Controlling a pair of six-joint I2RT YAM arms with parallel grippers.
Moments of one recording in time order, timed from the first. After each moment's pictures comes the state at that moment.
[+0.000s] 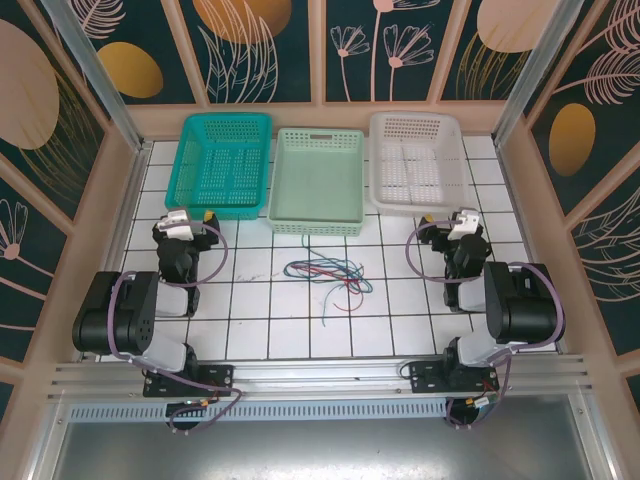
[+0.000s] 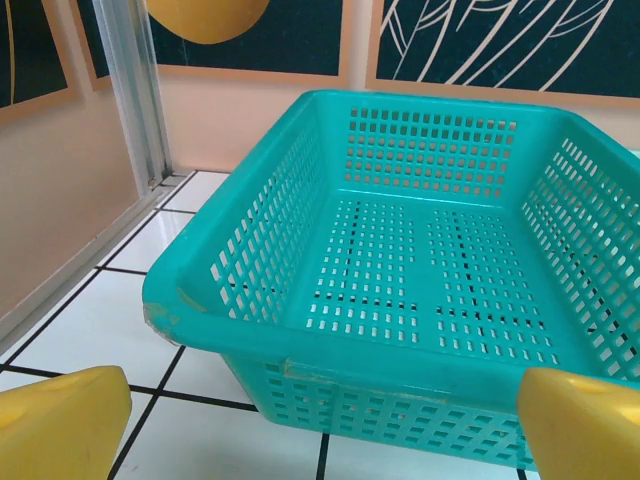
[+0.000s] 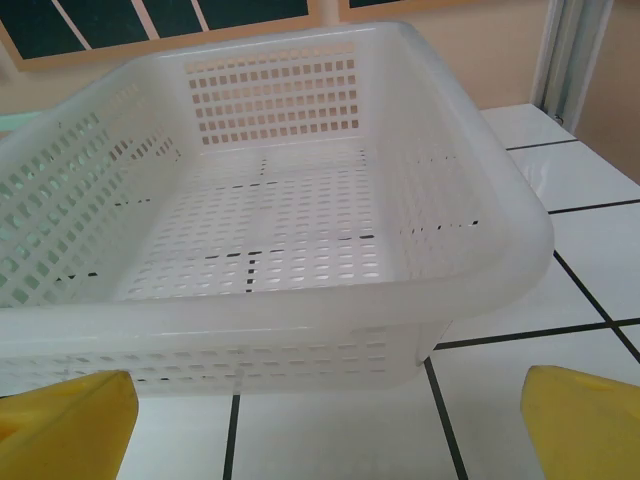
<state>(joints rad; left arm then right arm) -0.01 1.52 0.23 1.19 -0.14 -0.08 -0.04 1.53 0.22 1.12 -0.05 0.10</state>
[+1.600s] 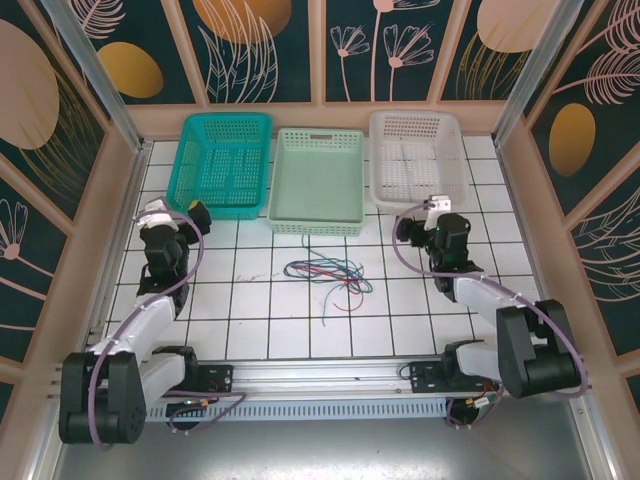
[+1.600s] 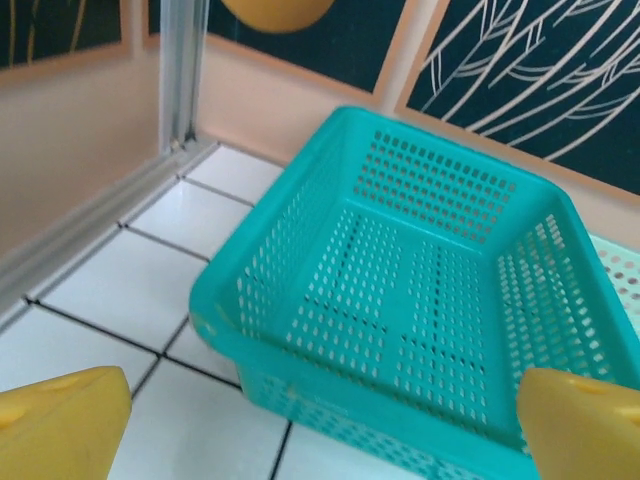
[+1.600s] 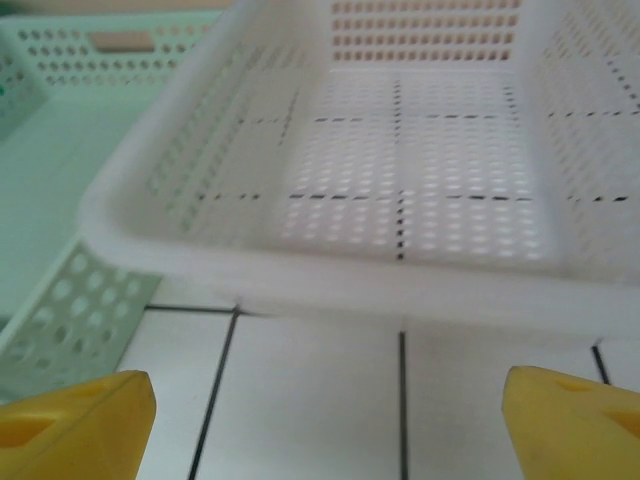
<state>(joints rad) -0.04 1.03 0.37 0.42 -0.18 -0.40 0.22 1.21 0.42 0.39 0.01 0.10</state>
